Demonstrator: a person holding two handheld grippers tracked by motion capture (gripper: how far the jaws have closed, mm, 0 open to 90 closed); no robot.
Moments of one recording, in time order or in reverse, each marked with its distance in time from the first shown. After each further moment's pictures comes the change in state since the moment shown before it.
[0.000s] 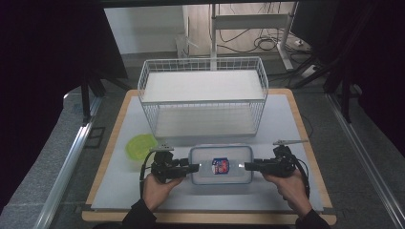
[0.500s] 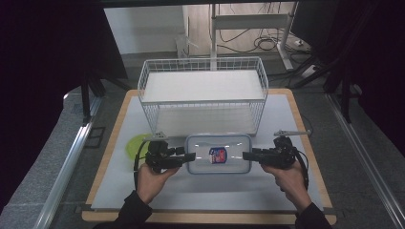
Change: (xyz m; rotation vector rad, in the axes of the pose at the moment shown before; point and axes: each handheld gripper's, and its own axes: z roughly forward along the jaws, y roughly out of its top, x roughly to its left) left arm -0.009 0.039 -0.027 -0.052 0.033 0.072; right arm 0.016 0.029 -0.007 -0.087 0.020 -0.050
